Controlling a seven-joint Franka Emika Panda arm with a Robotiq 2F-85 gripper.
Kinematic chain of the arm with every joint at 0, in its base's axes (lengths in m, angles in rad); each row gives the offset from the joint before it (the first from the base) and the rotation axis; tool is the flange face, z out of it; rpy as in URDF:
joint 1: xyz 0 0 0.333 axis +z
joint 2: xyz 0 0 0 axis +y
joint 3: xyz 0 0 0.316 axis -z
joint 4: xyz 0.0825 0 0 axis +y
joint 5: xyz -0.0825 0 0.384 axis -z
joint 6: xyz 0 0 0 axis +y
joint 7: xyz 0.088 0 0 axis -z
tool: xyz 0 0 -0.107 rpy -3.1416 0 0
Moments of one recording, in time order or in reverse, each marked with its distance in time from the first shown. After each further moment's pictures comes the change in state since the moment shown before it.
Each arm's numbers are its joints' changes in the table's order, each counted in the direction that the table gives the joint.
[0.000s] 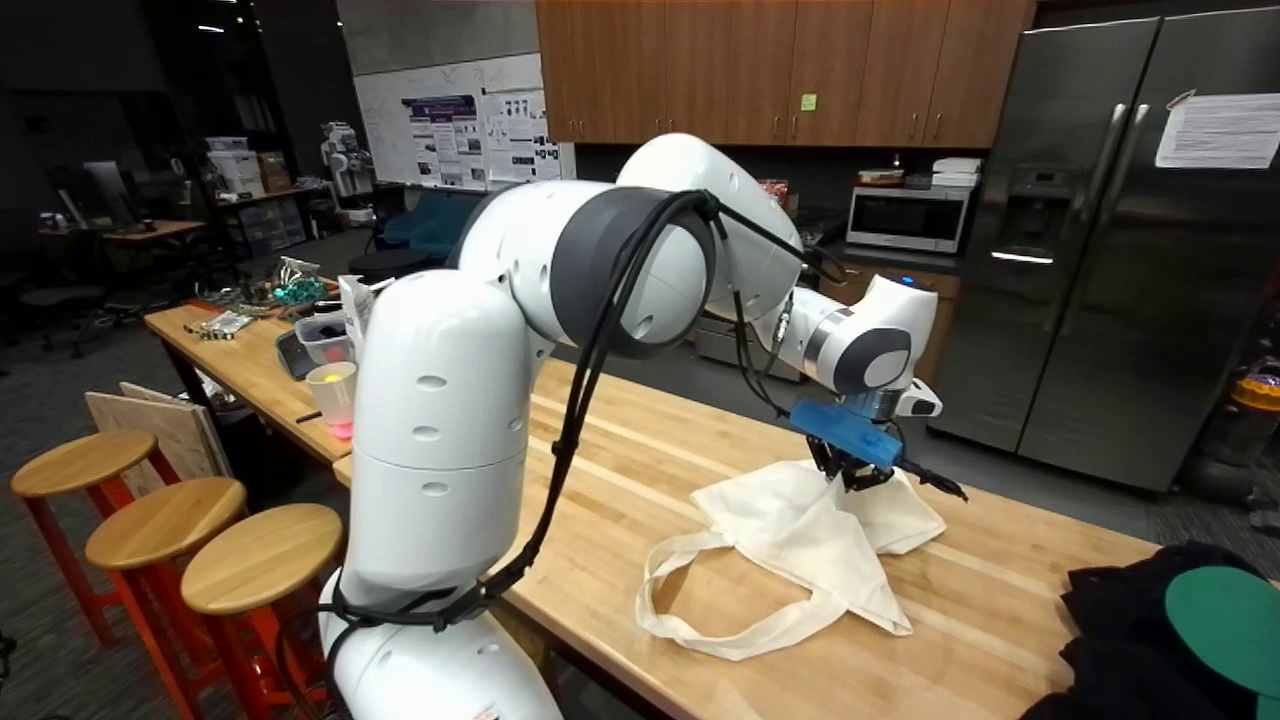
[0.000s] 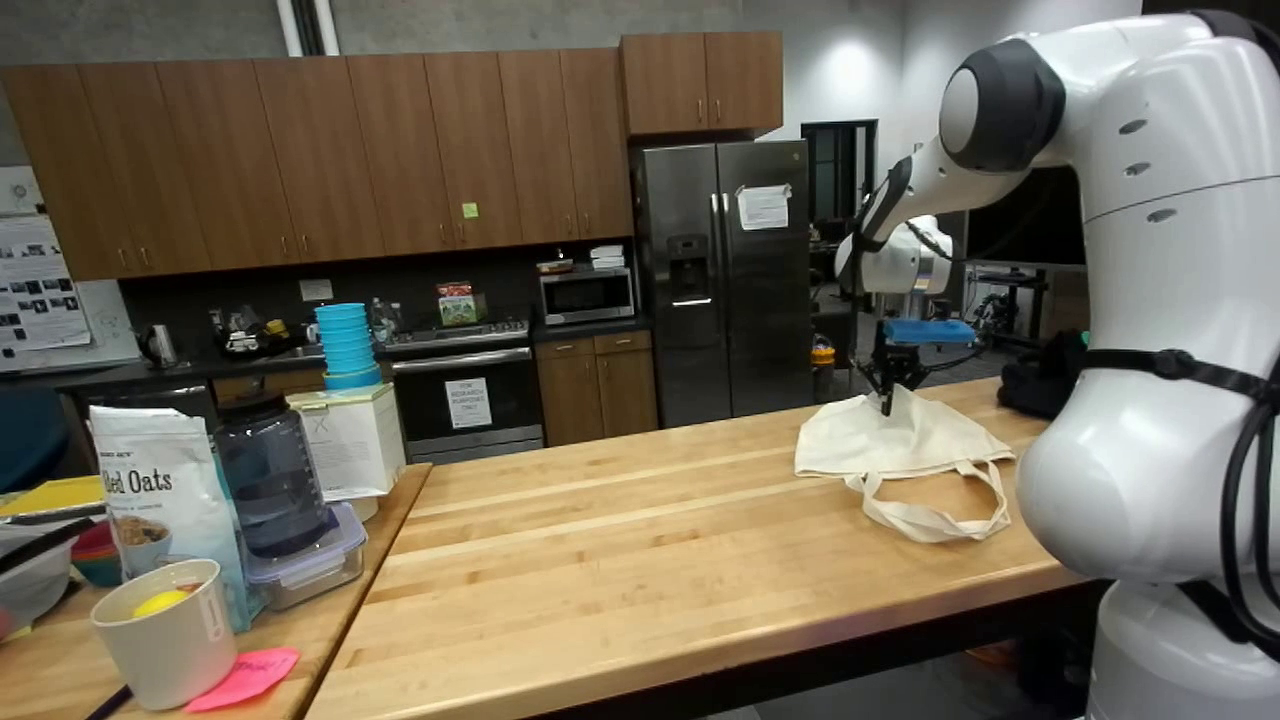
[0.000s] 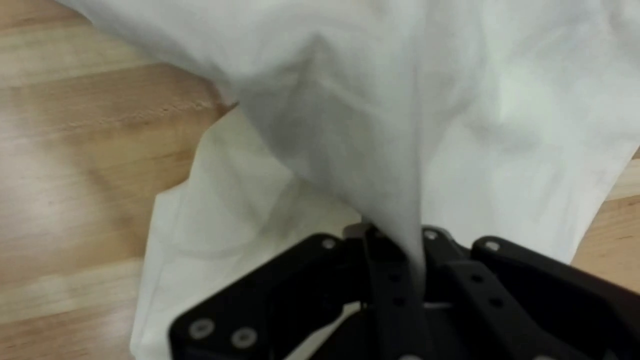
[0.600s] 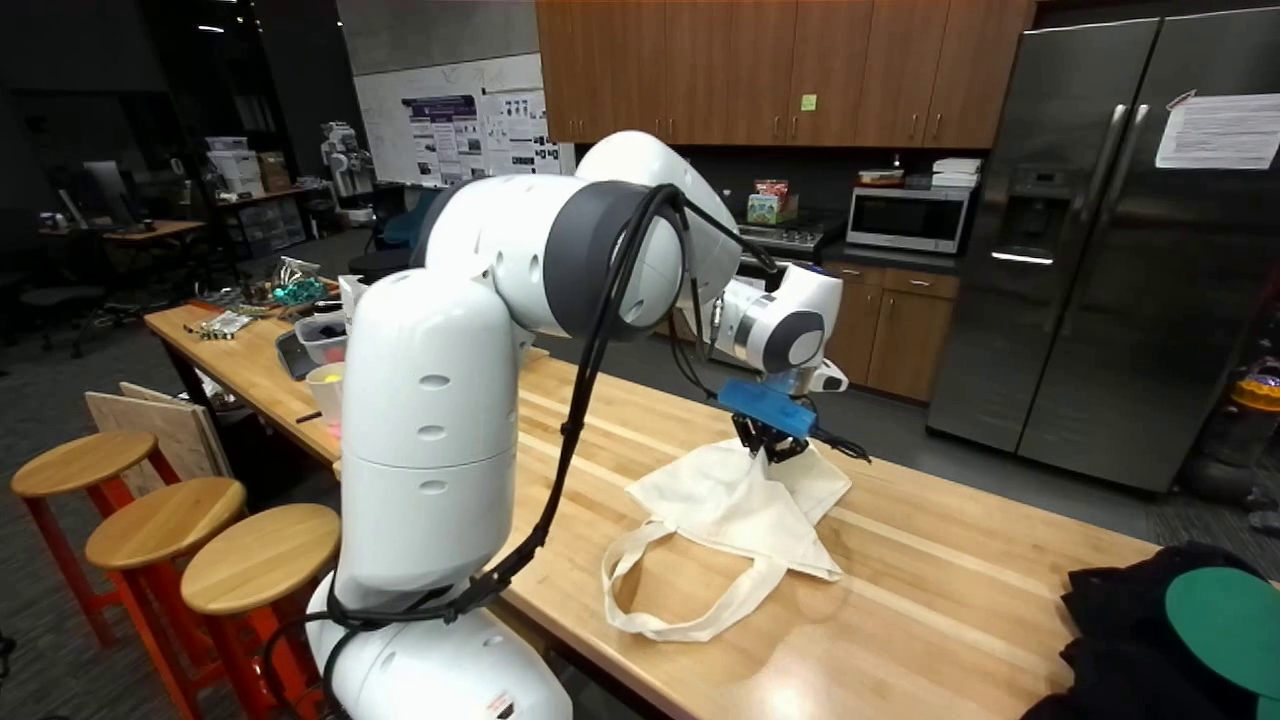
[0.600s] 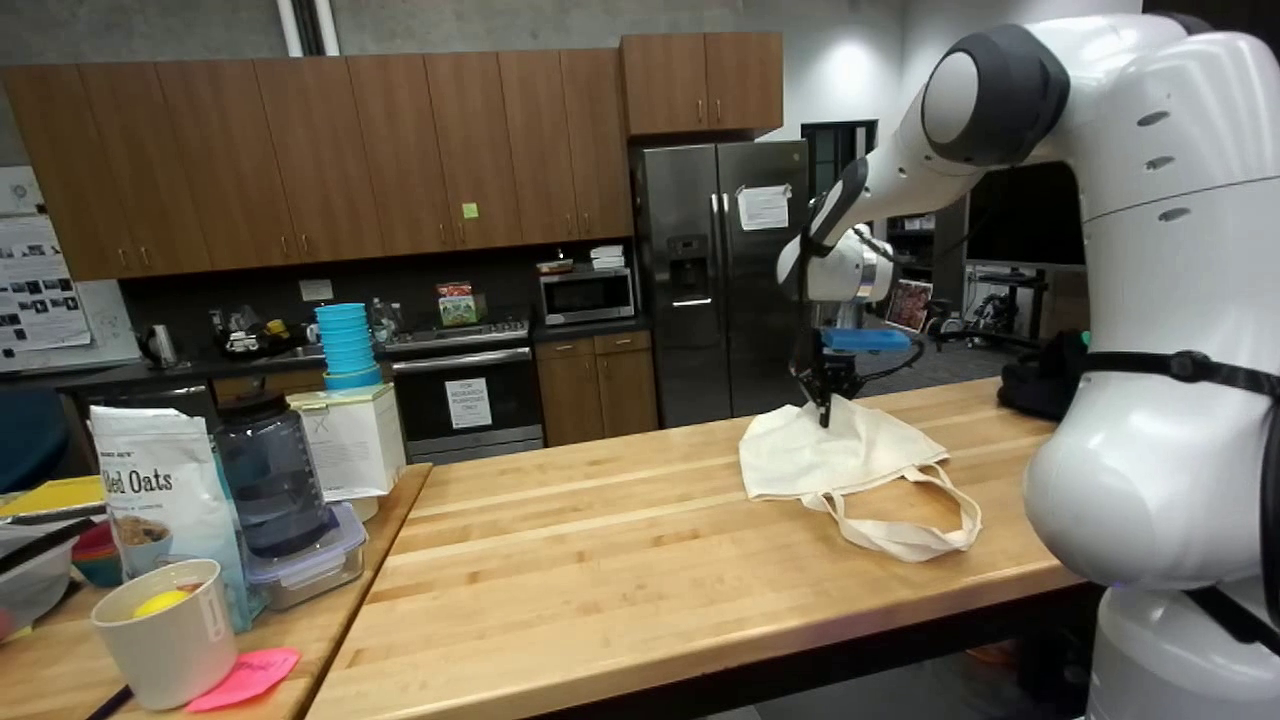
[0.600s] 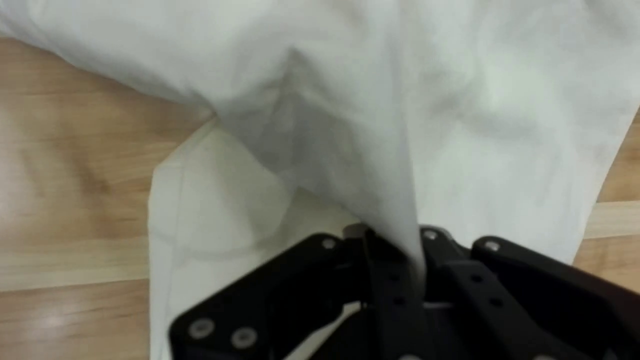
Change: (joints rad) arm 0.112 -0.028 -0.103 0.043 0.001 0.012 0.069
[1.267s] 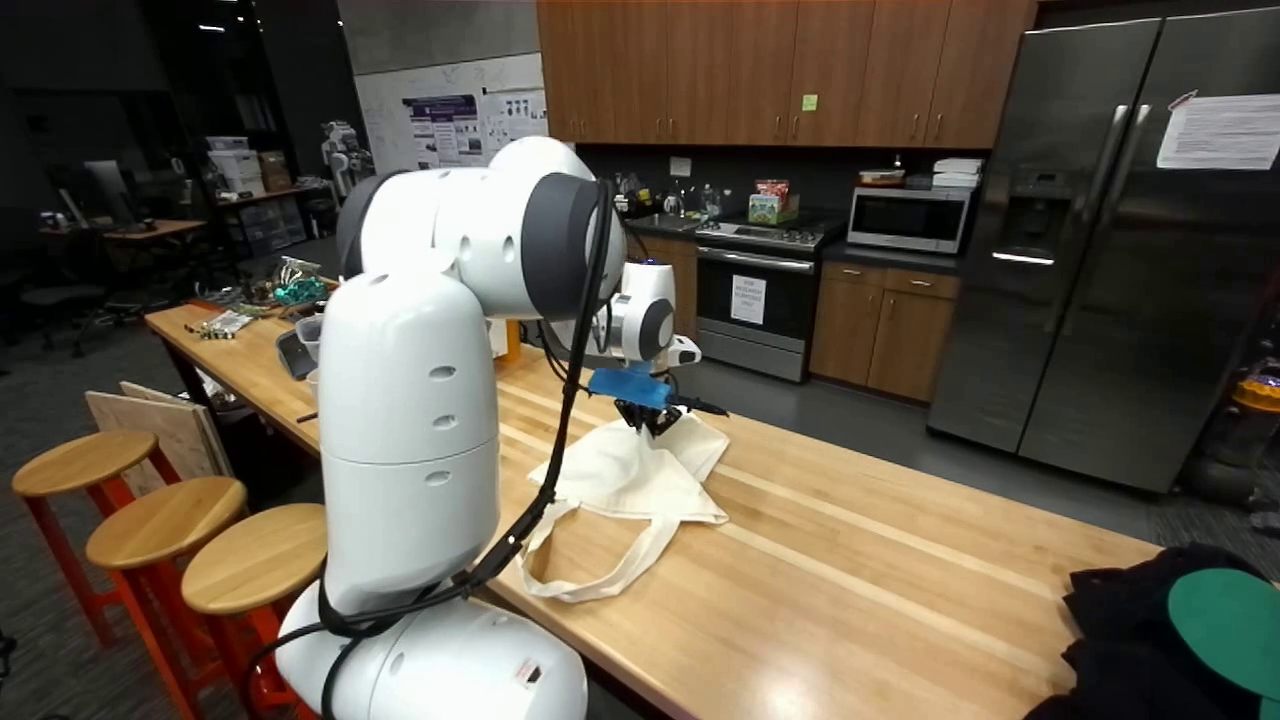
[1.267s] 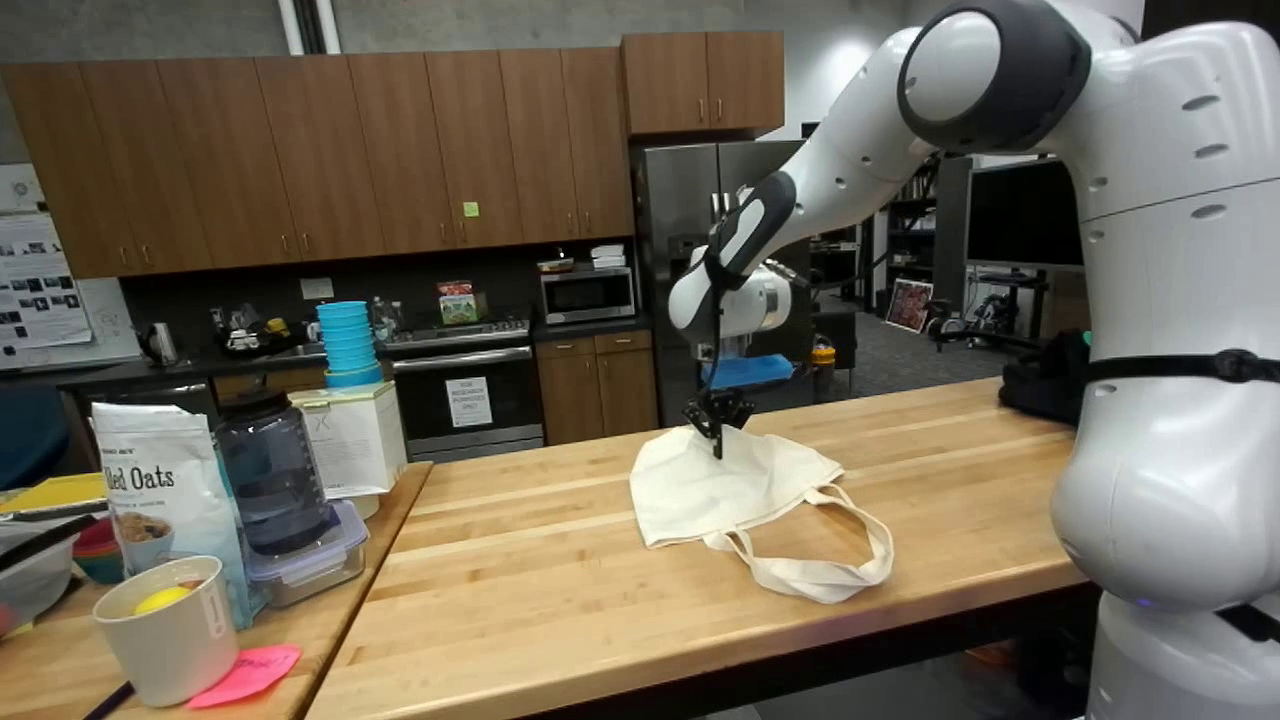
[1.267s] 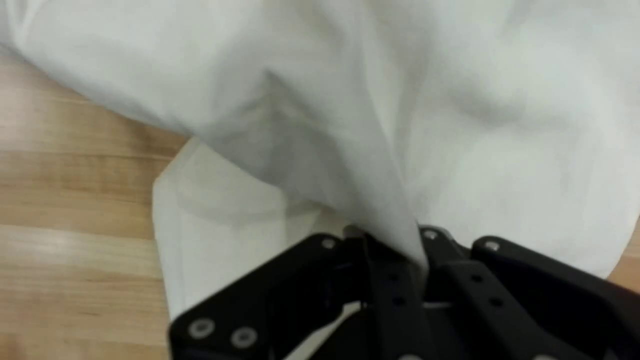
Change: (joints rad) arm 0.268 -0.028 -0.142 0.092 0.176 -0.166 0.353
